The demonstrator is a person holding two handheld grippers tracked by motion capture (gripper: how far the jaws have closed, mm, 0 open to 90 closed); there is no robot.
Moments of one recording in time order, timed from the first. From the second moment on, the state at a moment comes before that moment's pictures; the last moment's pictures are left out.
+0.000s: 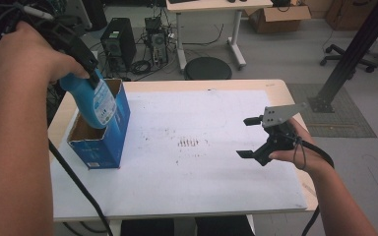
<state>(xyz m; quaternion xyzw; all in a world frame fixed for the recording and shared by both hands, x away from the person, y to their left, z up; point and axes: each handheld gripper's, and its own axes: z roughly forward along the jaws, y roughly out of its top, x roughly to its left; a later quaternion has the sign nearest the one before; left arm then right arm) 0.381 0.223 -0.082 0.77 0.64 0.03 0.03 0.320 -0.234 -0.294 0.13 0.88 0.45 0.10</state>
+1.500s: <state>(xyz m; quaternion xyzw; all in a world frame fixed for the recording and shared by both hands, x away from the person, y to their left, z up) 0.418 0.266 -0.141 0.72 0.70 0.02 0.01 0.319 -0.238 -0.299 0.15 0.88 0.43 0.09</state>
